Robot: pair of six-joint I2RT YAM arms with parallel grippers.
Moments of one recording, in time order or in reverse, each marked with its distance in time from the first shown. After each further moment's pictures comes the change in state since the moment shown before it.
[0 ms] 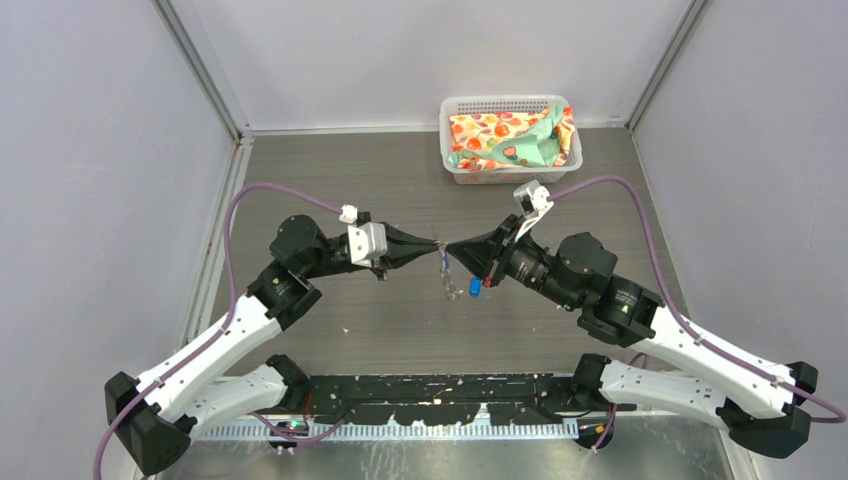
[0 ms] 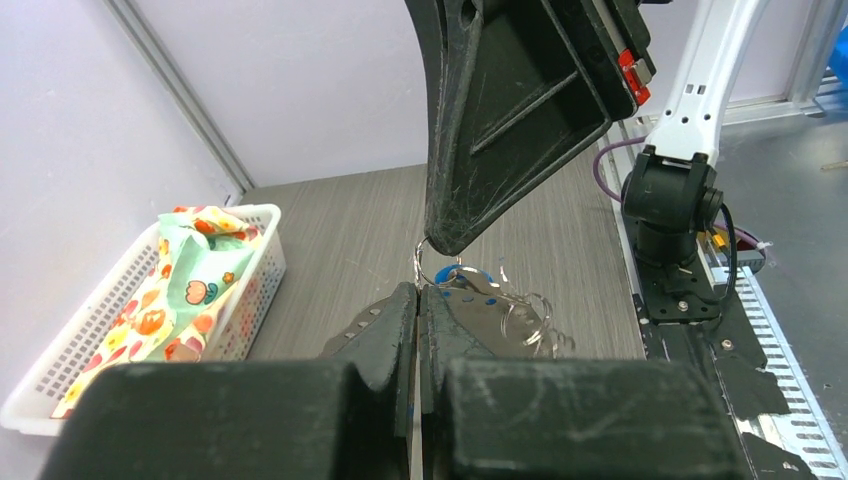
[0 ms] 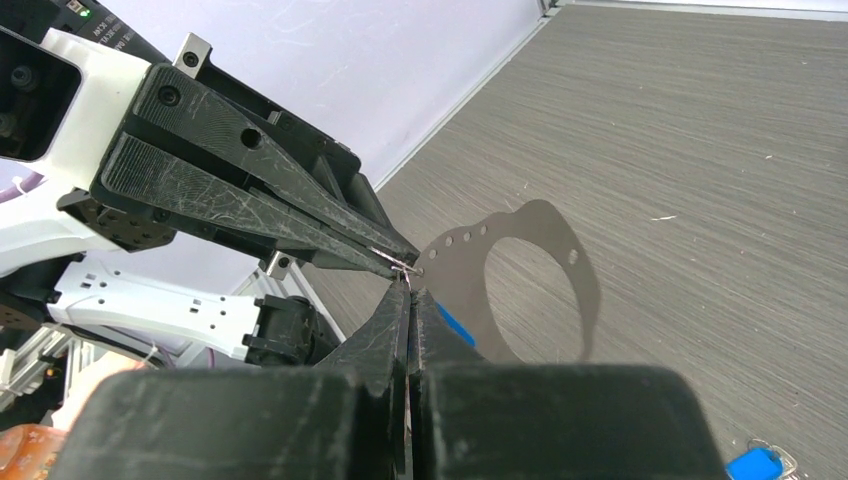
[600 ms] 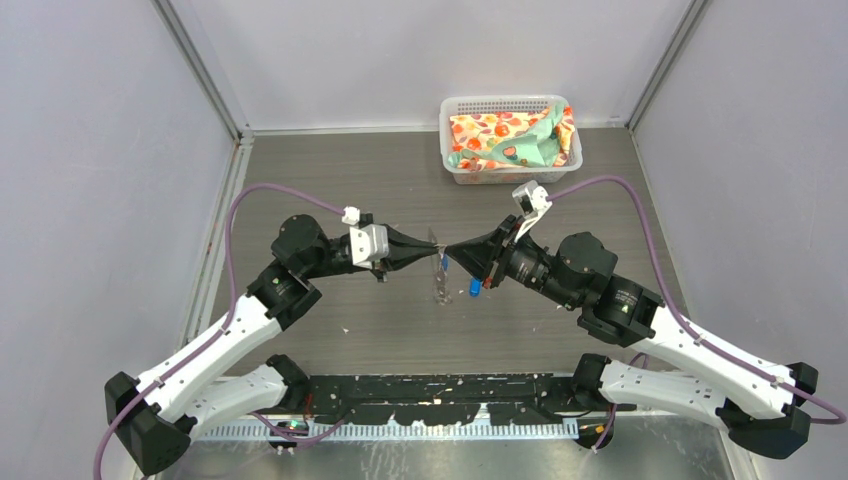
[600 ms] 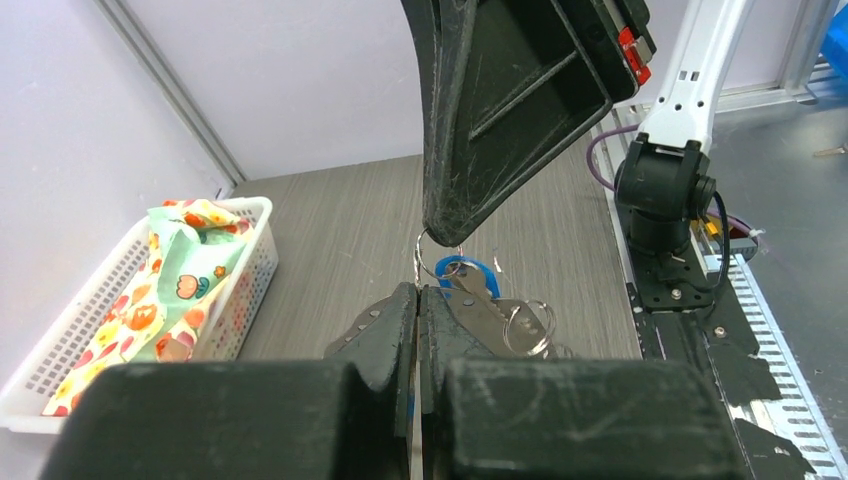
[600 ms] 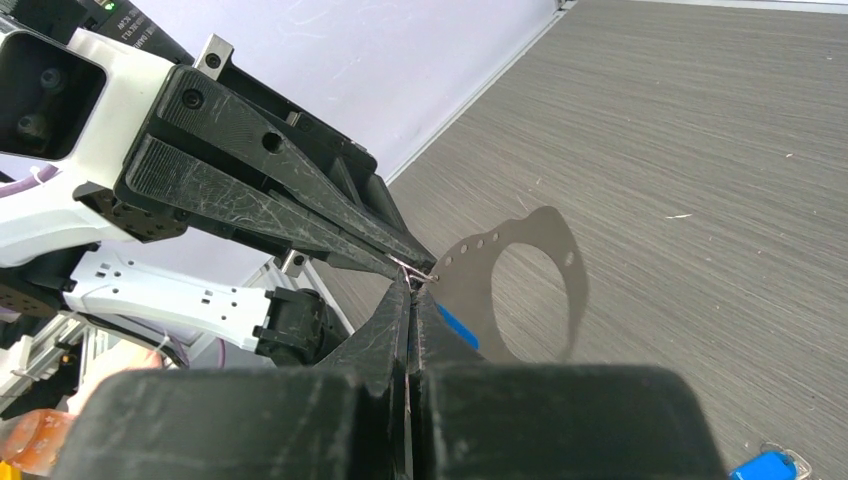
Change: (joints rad) left arm 0.000 0.000 0.000 -0.023 0.014 0.012; right arm -0.006 0.000 -0.001 0.001 -0.034 0.008
